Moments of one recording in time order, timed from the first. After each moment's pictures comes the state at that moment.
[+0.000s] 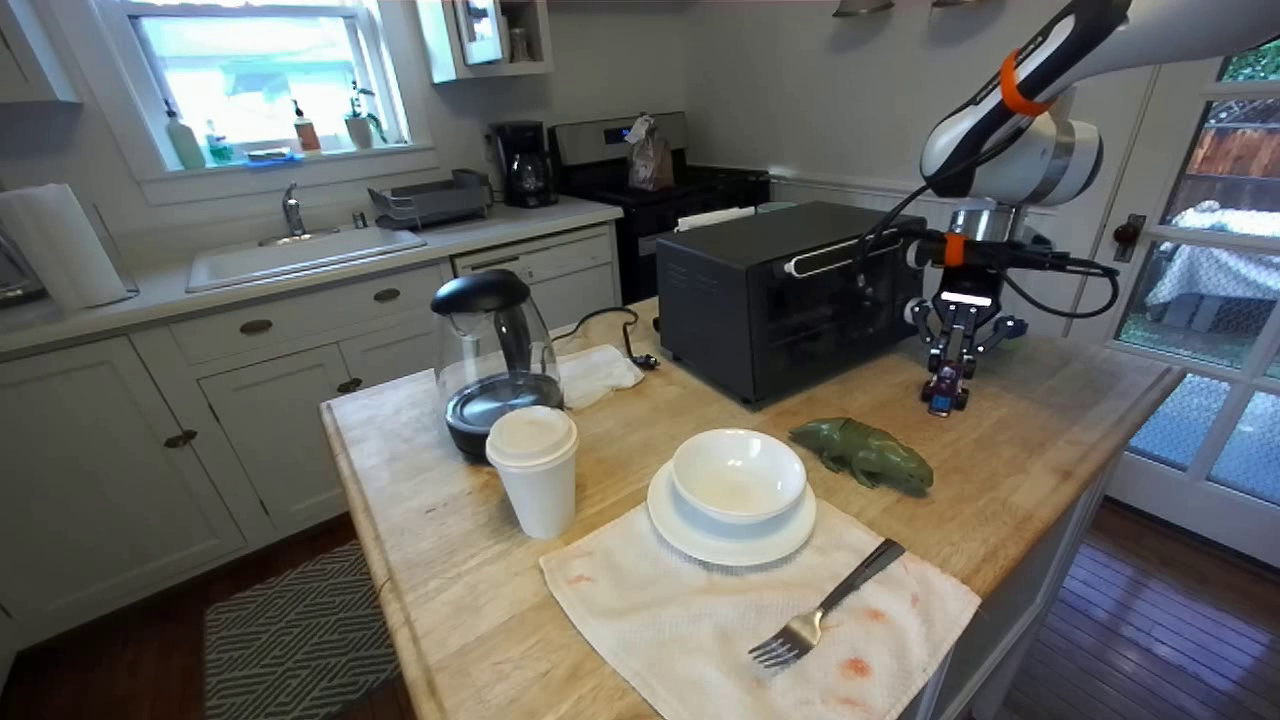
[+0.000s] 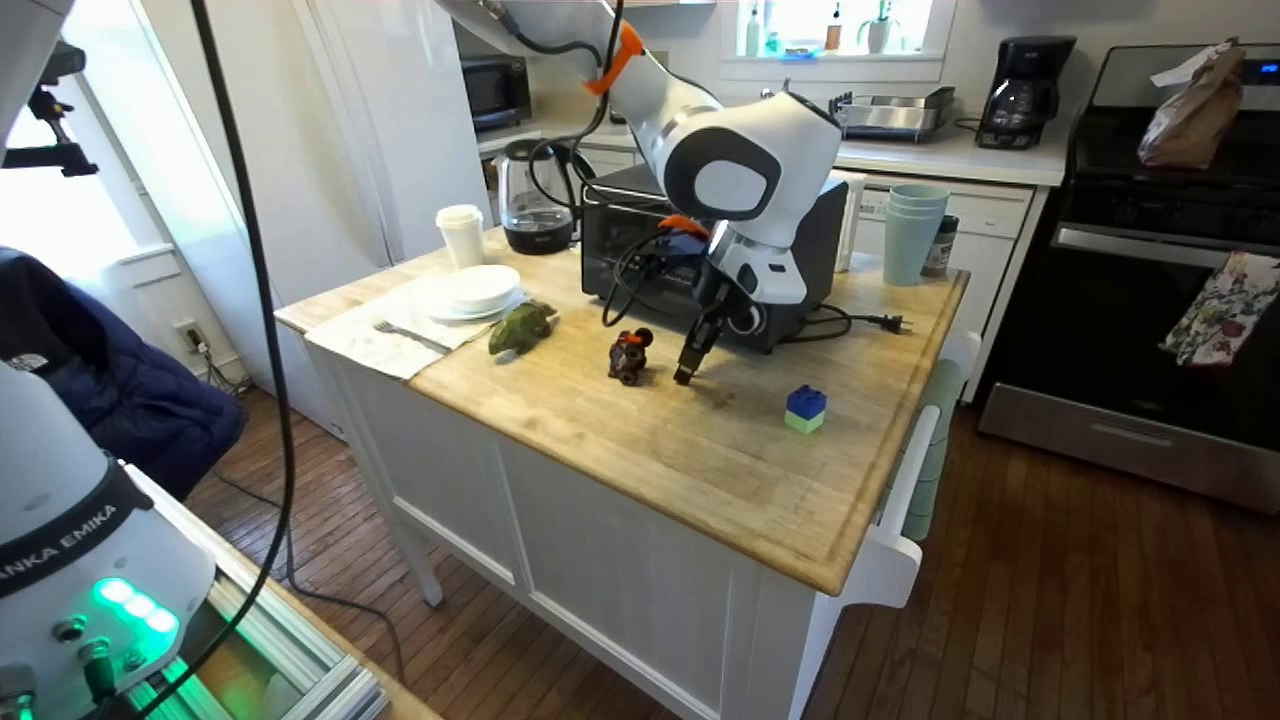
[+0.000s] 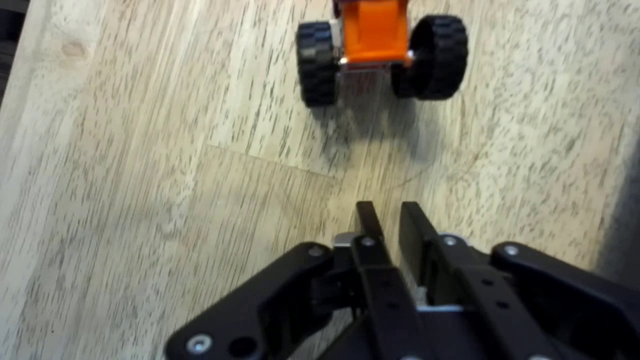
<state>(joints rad) -0.39 0.75 -0.22 -1.60 0.40 2.02 0.59</state>
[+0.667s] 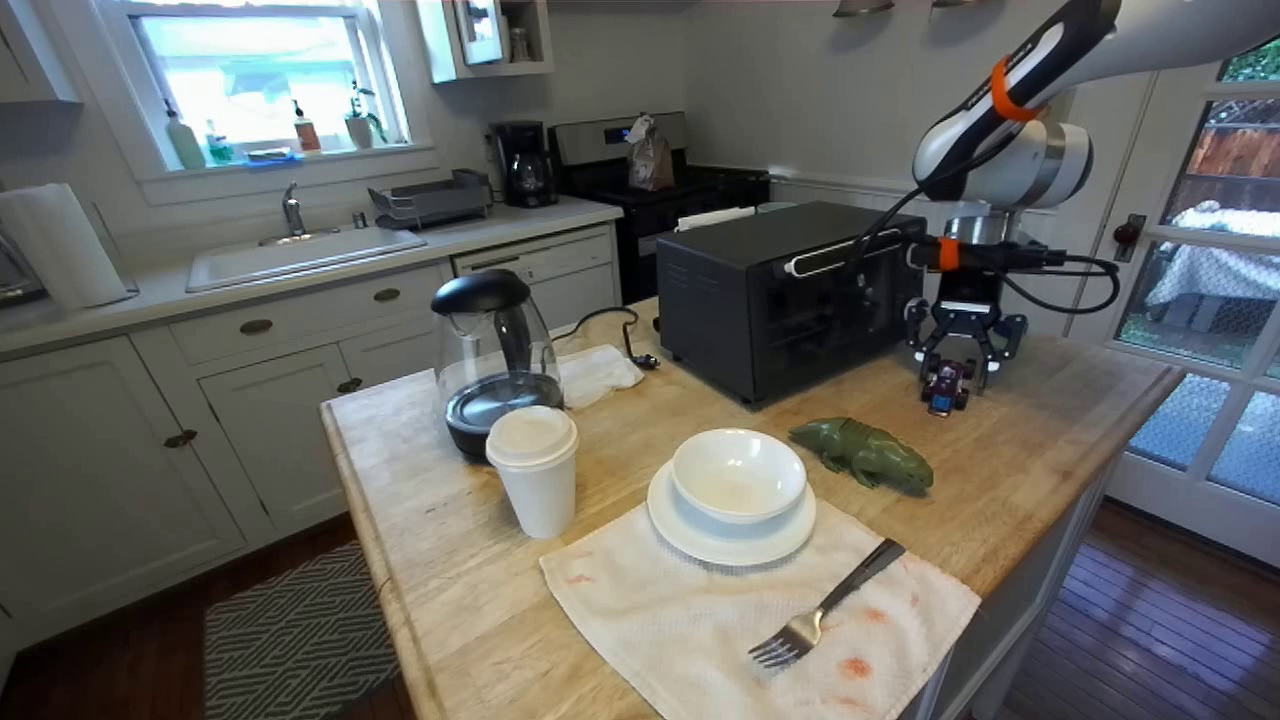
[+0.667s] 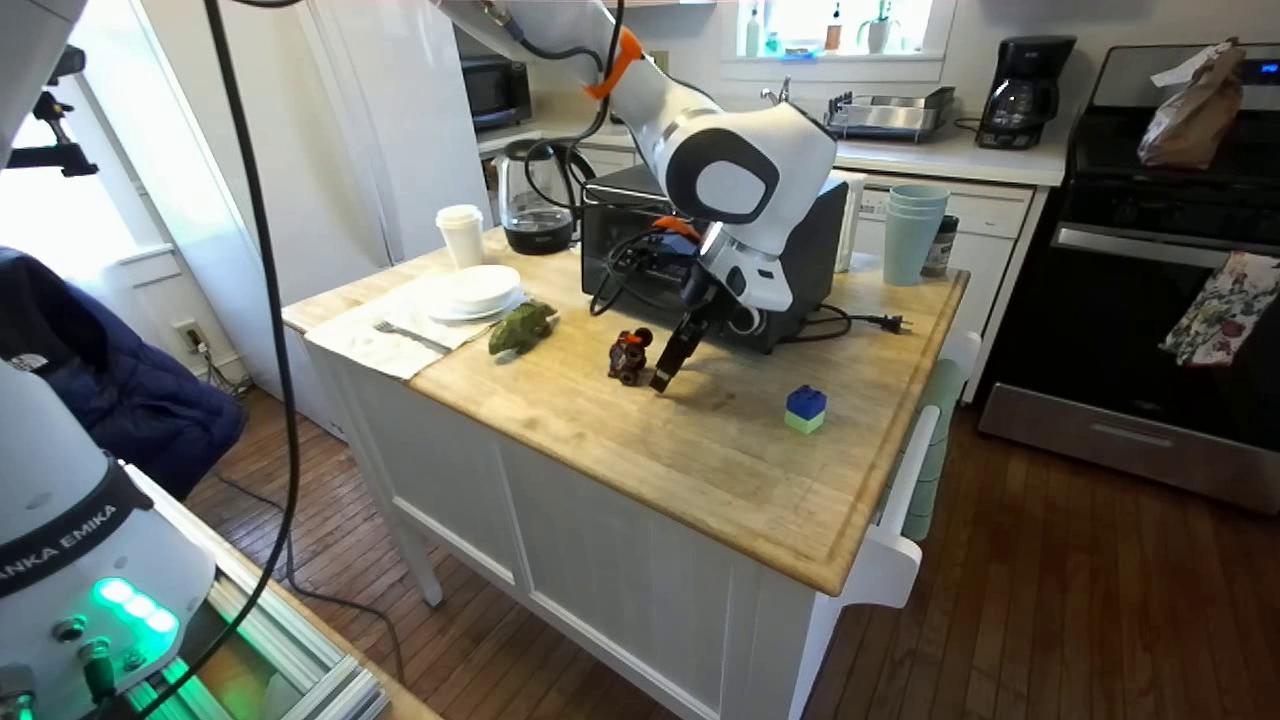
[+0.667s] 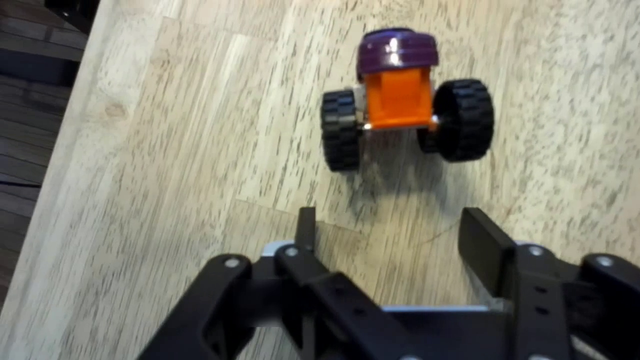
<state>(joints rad) -0.37 0.77 -0.23 -1.57 0.40 1.91 0.63</state>
